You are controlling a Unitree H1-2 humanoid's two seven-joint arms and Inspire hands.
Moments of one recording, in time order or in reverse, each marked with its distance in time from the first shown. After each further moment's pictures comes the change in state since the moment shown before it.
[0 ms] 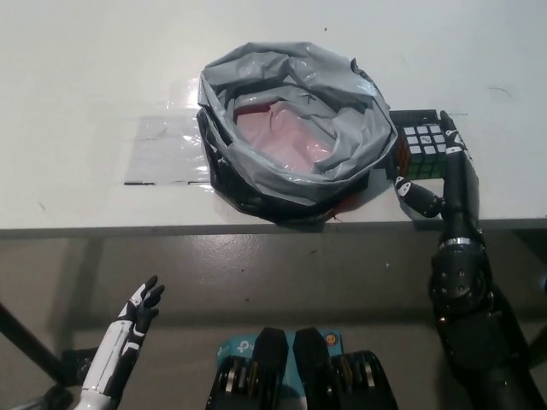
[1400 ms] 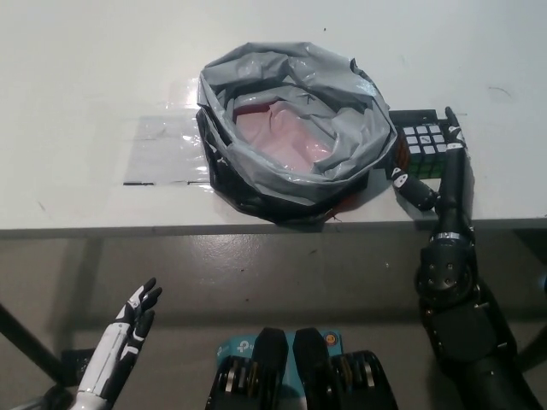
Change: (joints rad) left_arm 0.006 0.026 -0.009 -0.001 0.032 -0.016 -0.003; right_arm -0.040 0.023 0.018 0.076 0.112 -0.001 -0.093
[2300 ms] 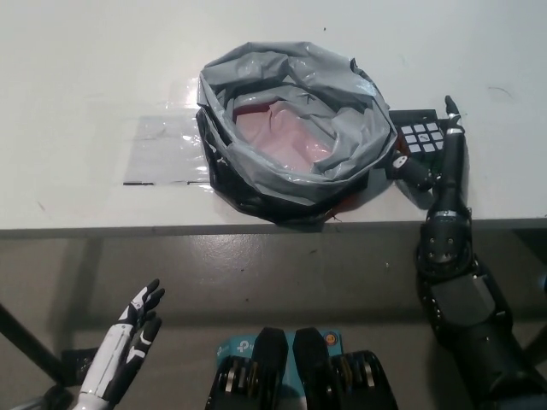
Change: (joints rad) left_arm 0.005 0.000 -0.002 -0.012 0.037 -0.003 -0.002; right_arm -0.111 -0.006 -0.040 0.140 0.113 -0.060 0.001
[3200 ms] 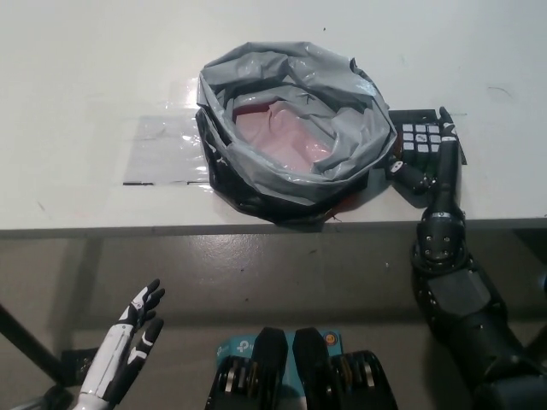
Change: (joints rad) left_arm 0.001 0.000 0.000 -0.001 0.006 -0.006 0.000; right_arm -0.053 0.001 -0.007 0.162 0.065 -0.049 0.009
